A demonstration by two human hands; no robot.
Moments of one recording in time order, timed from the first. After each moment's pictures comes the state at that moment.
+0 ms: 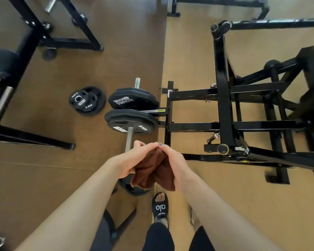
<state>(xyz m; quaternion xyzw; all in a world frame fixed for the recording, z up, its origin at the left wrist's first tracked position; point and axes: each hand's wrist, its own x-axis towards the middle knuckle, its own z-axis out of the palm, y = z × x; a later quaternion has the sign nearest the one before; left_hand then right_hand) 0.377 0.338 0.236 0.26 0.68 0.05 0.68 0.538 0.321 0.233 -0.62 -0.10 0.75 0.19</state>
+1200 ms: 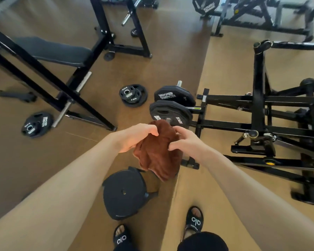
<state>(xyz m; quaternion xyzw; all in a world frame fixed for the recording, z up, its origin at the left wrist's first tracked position) 0.267 0.157 0.417 0.33 0.68 0.13 0.64 0.467 0.197 0.362 -0.48 -0.55 0.68 0.09</state>
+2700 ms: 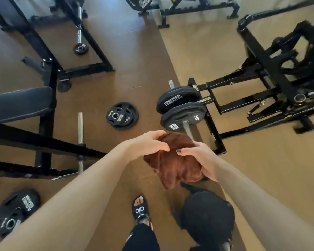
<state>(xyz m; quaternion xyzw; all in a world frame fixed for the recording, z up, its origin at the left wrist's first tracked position) -0.118 0.306 0.352 0.58 0.51 -0.05 0.63 0.080 0.216 0.323 -0.62 -0.23 0.69 0.29</state>
